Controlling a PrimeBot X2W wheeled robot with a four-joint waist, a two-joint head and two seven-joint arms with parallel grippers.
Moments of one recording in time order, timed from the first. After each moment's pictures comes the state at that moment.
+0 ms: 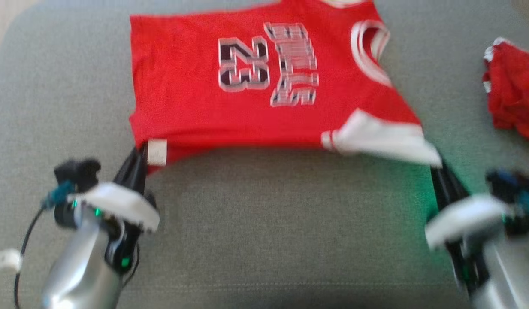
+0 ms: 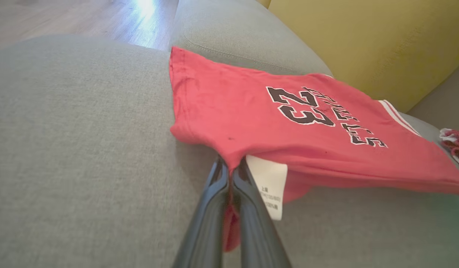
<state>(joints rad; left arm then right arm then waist) -0.42 0.21 -0.35 0.64 -0.58 -0.11 -0.25 -0.26 -0.25 0.19 0.42 0.51 0.13 -0.08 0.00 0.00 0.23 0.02</state>
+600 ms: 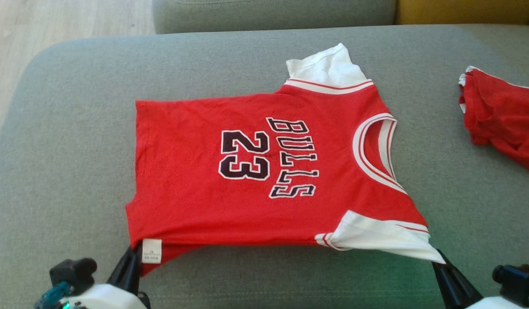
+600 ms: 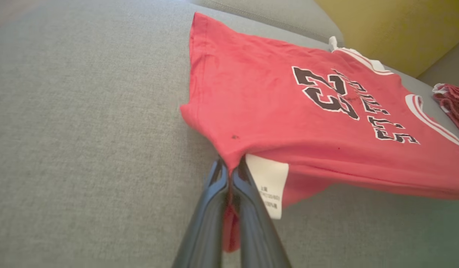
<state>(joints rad) 0.14 0.32 -0.32 0.12 -0.60 0.10 -0.13 0.44 -0.05 -0.02 -0.35 0.32 0.13 0.37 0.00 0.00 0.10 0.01</state>
